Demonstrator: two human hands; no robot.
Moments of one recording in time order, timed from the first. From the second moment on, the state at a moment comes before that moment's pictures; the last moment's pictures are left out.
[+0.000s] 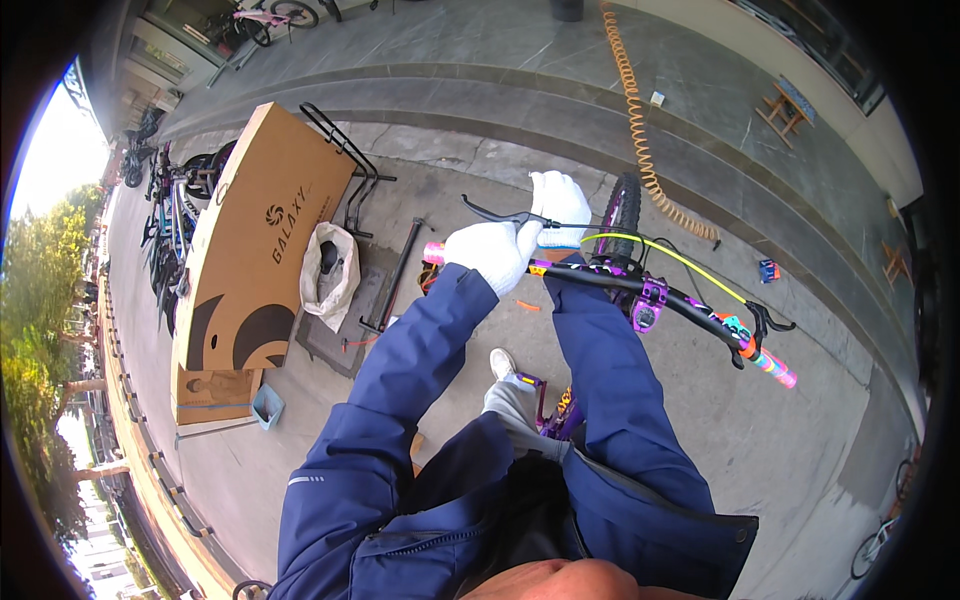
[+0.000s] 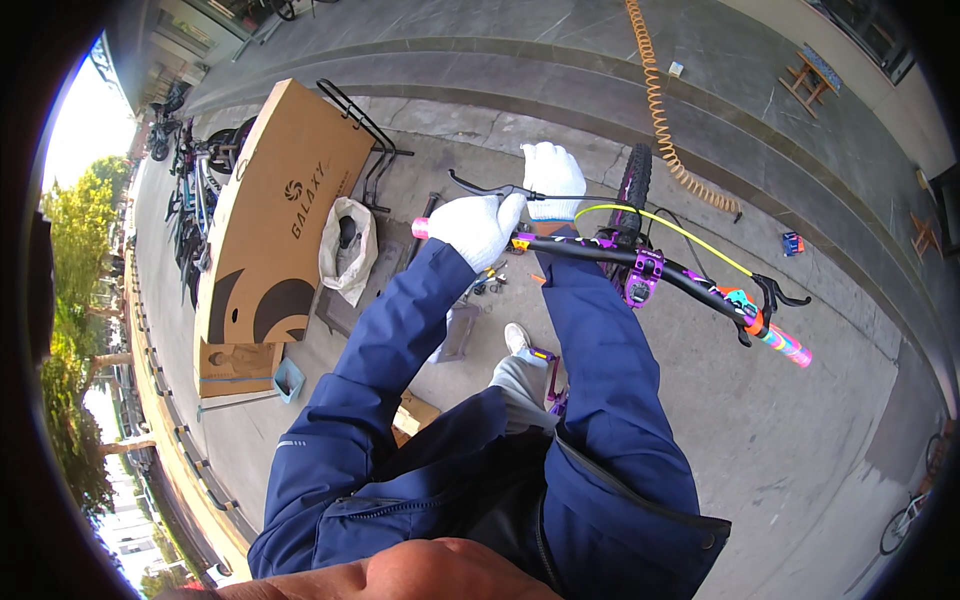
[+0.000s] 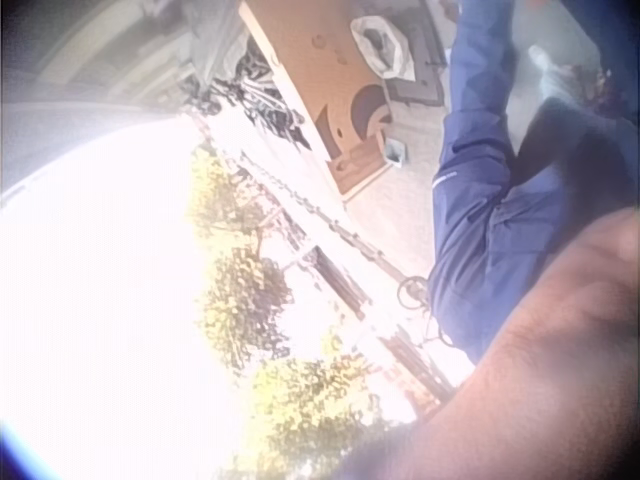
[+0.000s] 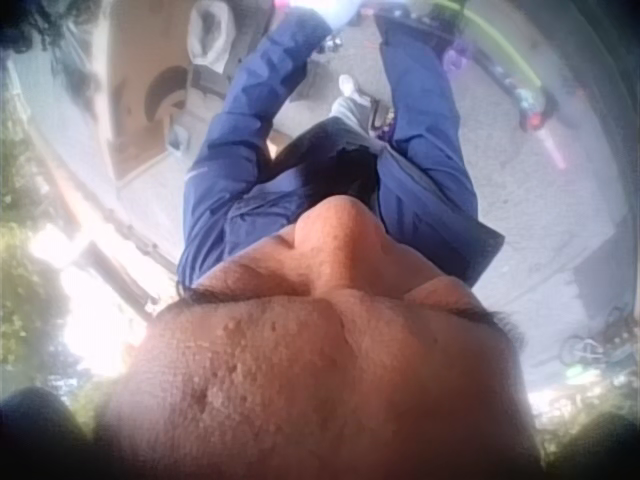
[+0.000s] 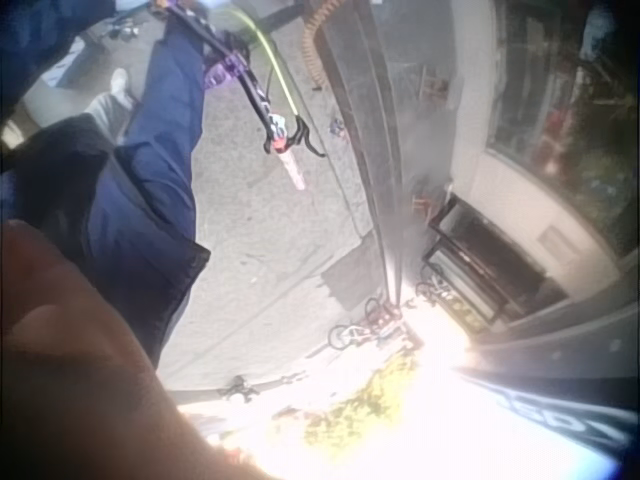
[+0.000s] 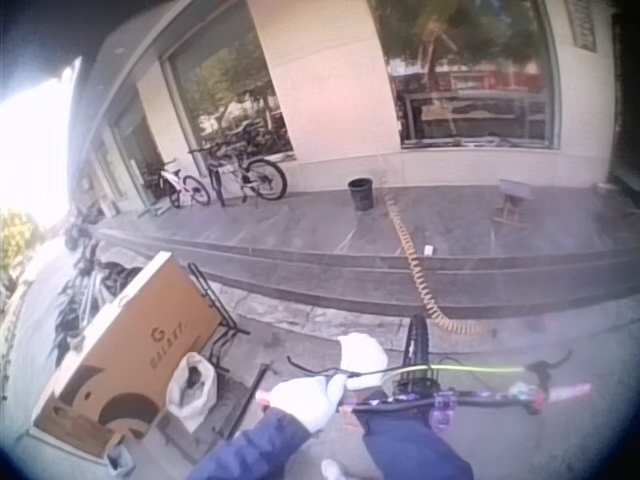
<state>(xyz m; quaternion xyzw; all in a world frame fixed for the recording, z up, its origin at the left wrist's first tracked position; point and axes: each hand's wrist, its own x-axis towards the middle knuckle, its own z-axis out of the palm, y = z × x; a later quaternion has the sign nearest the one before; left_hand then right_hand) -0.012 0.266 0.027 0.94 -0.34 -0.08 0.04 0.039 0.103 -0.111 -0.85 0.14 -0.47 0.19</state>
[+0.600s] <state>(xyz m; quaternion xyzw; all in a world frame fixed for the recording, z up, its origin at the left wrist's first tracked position) -0.013 0.267 0.028 0.93 -0.36 -0.07 0.01 0.036 0.100 -0.118 -0.83 0.17 -0.48 0.21</state>
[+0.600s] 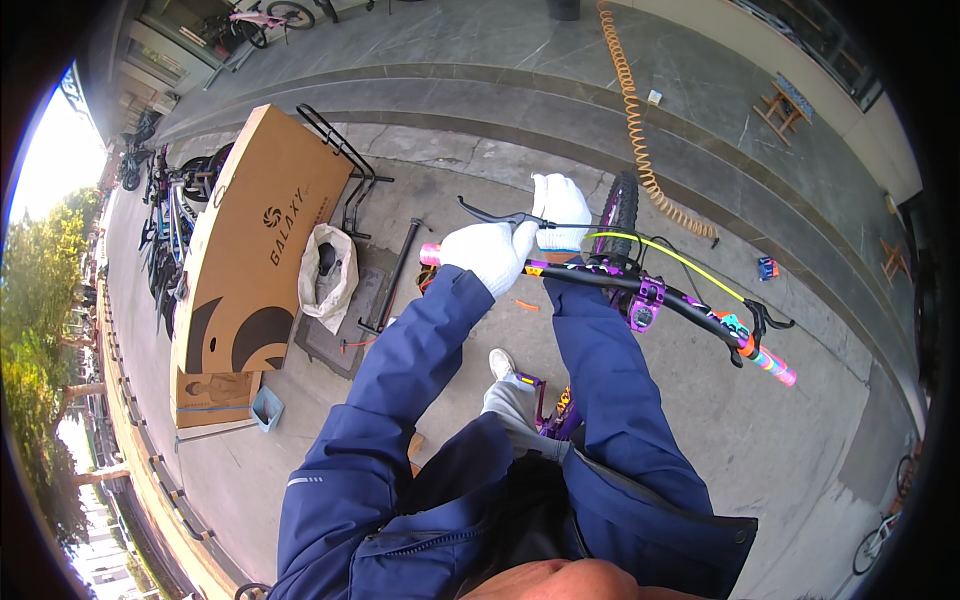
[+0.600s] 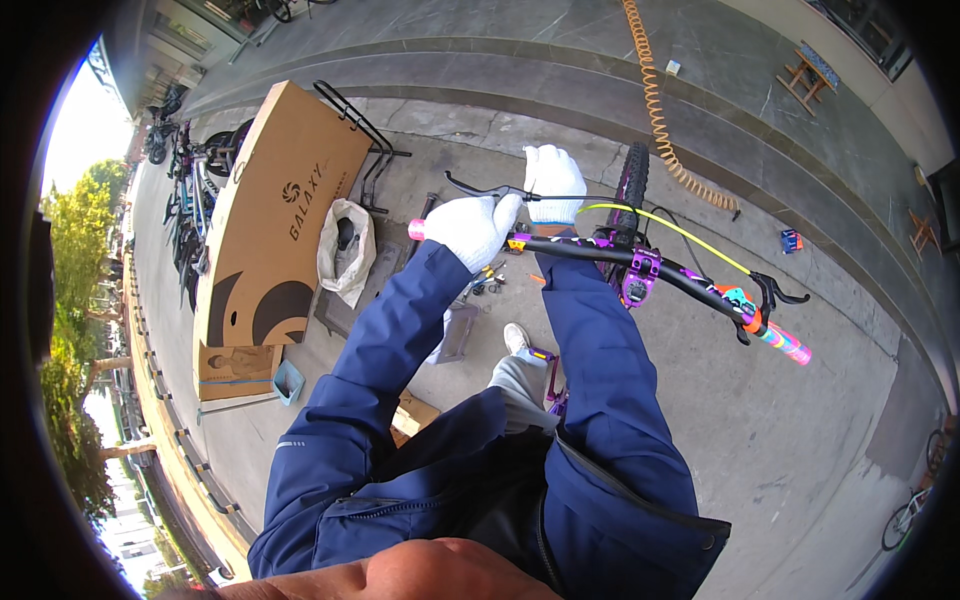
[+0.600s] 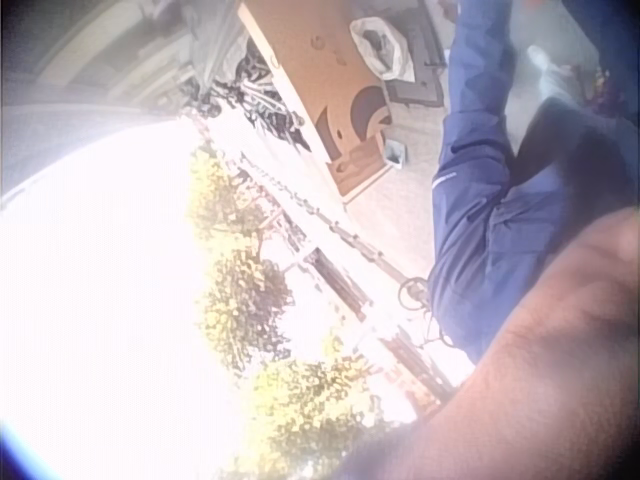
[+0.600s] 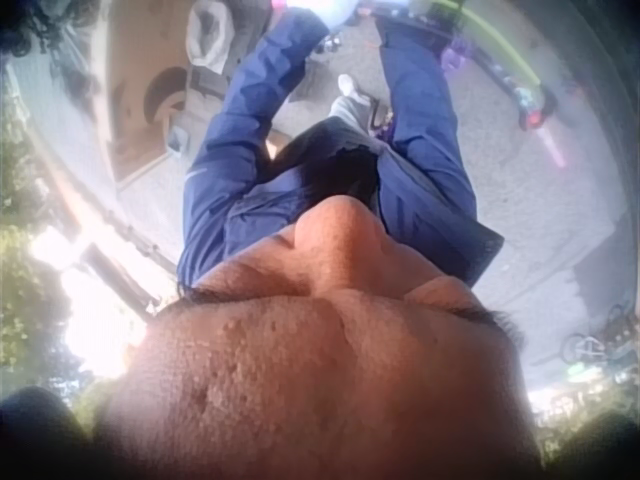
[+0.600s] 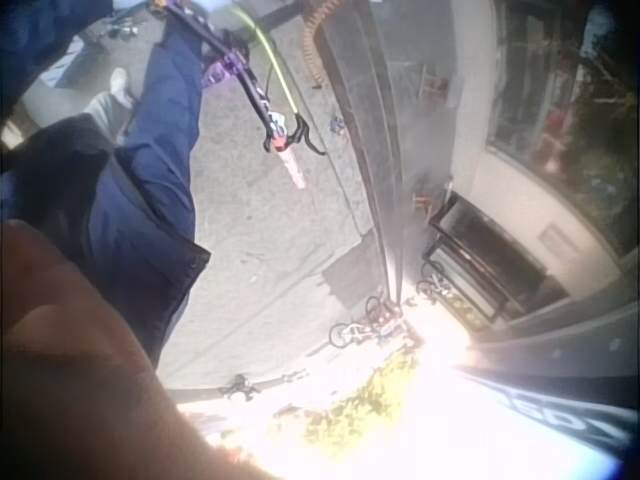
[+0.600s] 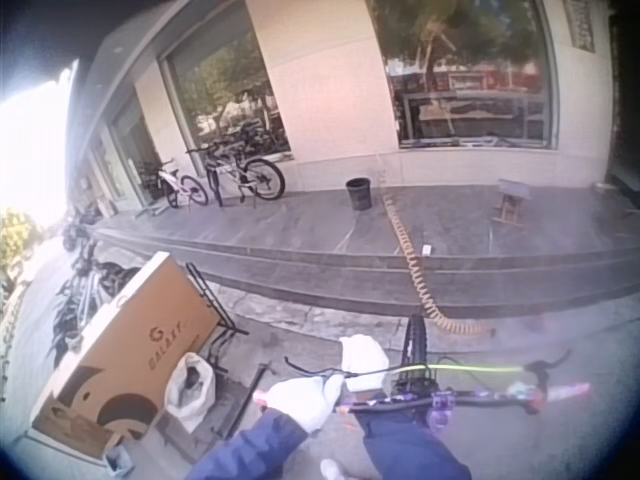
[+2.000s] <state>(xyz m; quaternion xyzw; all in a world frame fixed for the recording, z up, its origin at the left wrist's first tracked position) -0.022 0.268 0.032 0.96 -0.25 -0.03 0.10 -0.080 0.315 -0.136 -0.43 0.08 0.03 0.90</state>
